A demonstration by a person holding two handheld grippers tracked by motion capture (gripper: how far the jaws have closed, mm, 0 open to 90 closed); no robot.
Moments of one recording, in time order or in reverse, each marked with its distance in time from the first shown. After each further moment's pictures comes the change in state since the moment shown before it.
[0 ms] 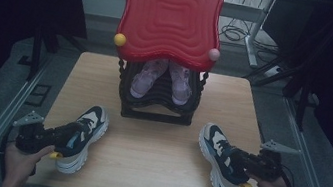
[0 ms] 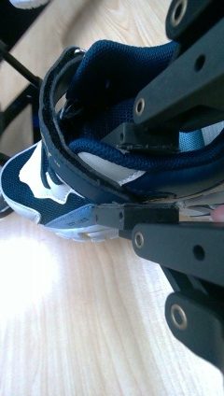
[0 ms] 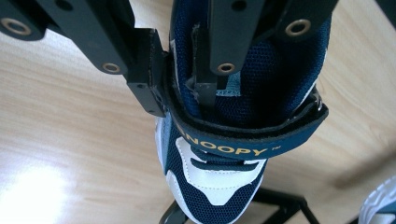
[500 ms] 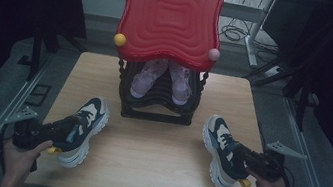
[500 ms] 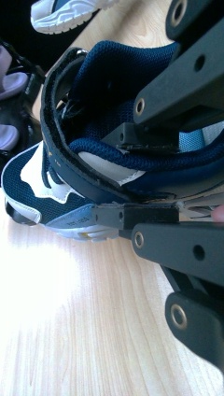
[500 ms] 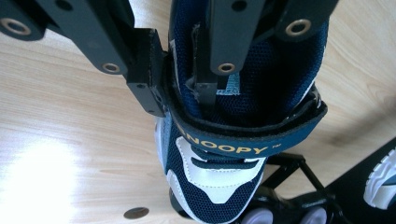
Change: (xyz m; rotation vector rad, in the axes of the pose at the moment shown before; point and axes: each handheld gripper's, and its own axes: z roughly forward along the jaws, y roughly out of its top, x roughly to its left) left arm 0.001 0.009 -0.007 -0.091 -0.038 -0.030; right arm -0.005 -0.005 -0.001 -0.141 -0.006 0.072
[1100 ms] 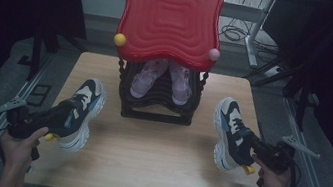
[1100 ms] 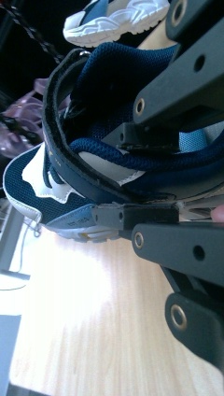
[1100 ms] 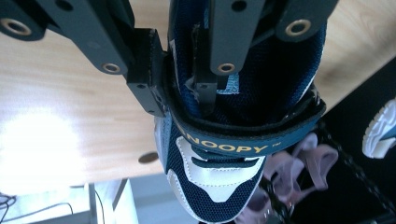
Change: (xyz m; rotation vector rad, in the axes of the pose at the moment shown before) left arm 0.011 0.025 -0.006 -0.167 -0.038 -0.086; right arm -0.019 0.020 -0.001 -0.218 0.026 0.111
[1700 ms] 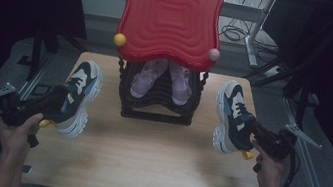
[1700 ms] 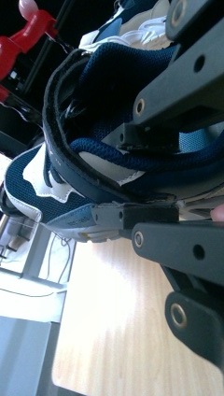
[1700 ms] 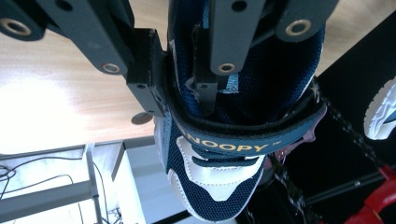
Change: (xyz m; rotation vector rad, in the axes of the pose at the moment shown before) left arm 0.001 0.034 -0.003 -0.100 -0.045 0.000; right arm 0.008 0.028 0.014 -0.114 0.012 0.016
